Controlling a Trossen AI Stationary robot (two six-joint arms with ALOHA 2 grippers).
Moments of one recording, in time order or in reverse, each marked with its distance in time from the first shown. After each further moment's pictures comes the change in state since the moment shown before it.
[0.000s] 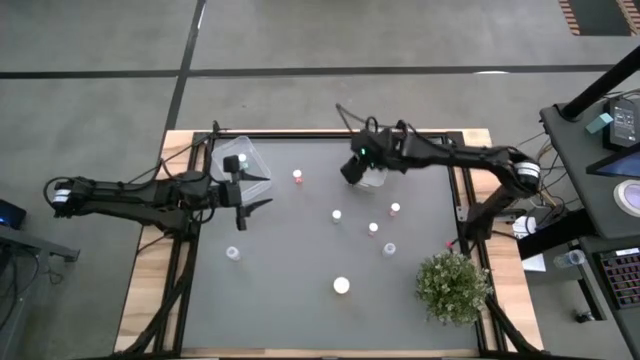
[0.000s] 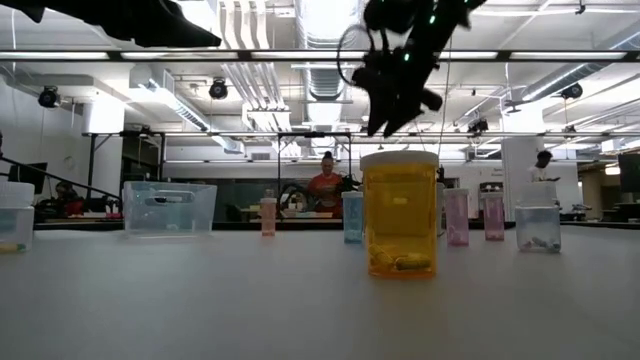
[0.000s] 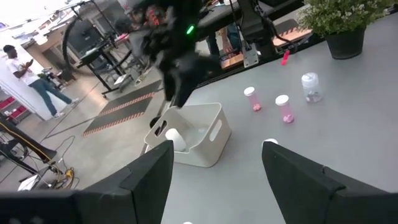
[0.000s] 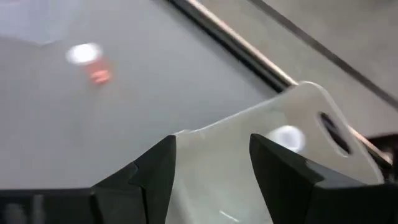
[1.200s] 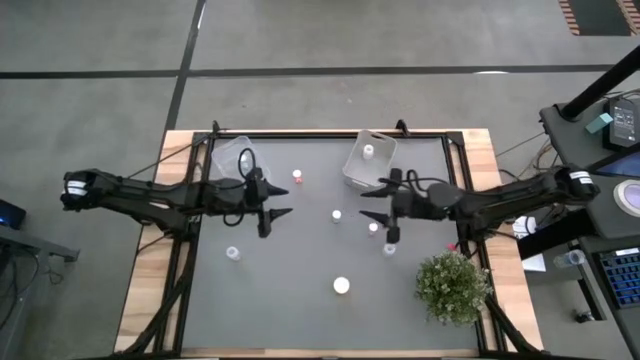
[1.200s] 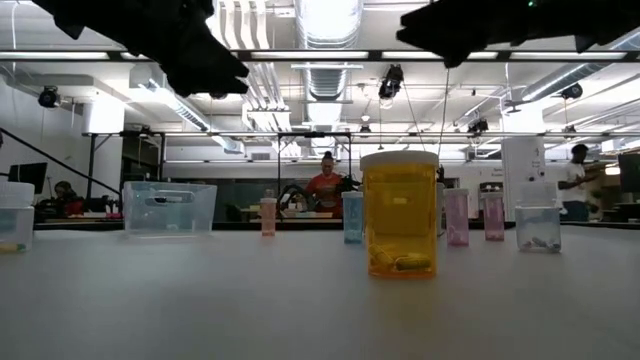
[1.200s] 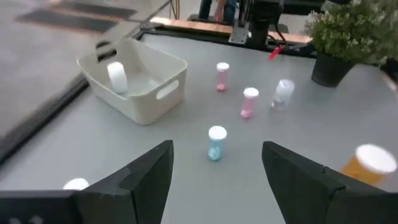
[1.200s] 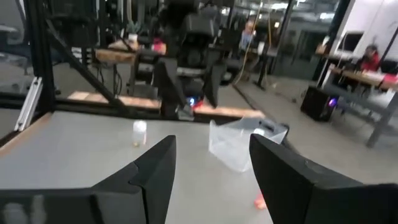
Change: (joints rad) left arm 0.000 0.299 0.032 0.087 0.044 -0.573; right arm 0.360 -0.532 -0.811 1.188 -0.201 -0.504
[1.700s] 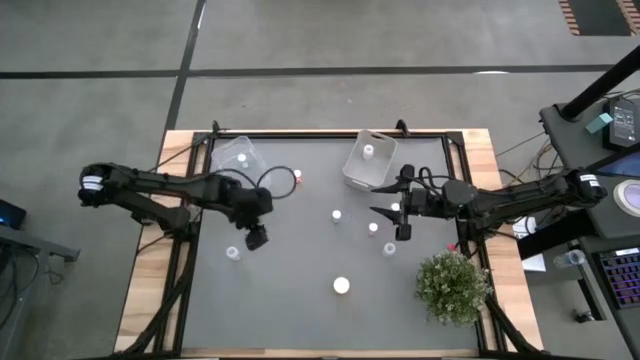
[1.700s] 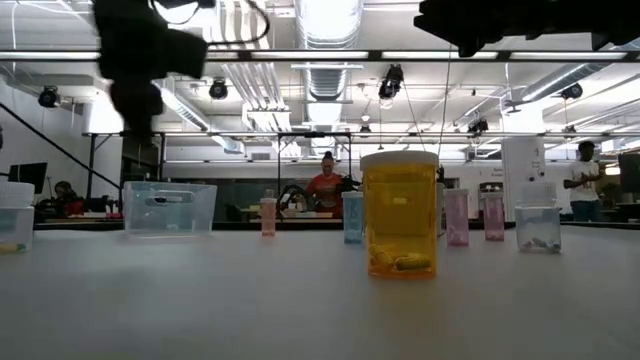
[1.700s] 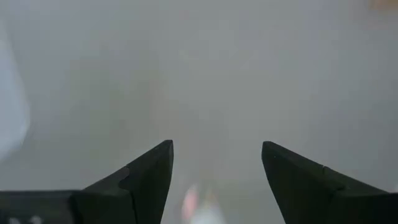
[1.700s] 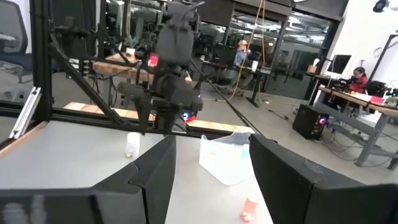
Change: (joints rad) left arm -0.017 0.260 0.362 -1.013 0.301 -0.380; right arm 0.000 -0.117 -0.047 -0.003 0.001 -0.052
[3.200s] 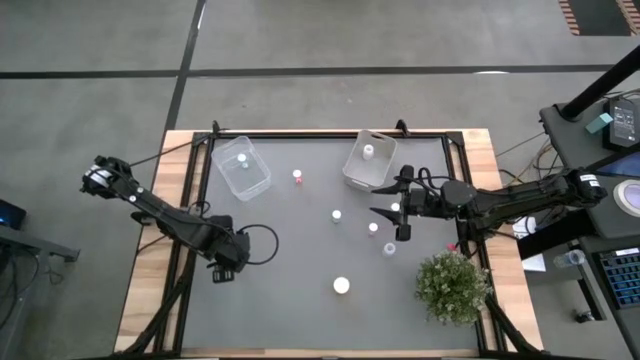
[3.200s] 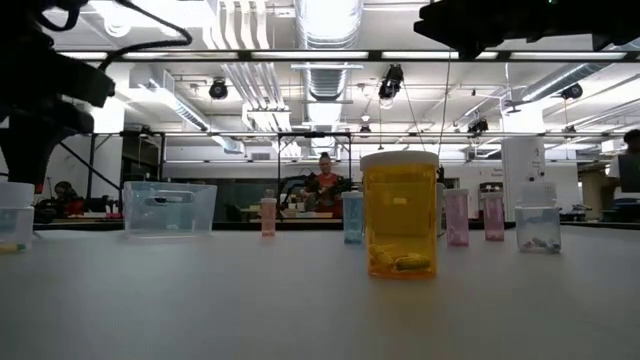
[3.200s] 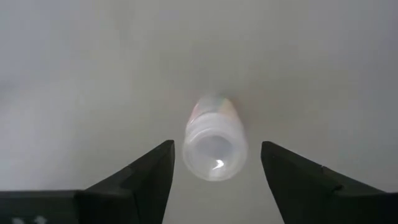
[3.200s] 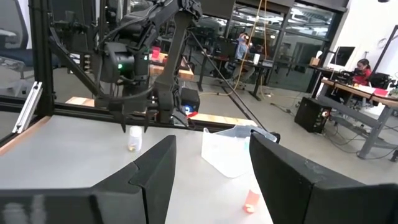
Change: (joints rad) left arm -0.468 -0.014 -0.244 0.001 -0.150 -0.123; right arm 0.000 0.000 0.000 -0.030 0.000 0.019
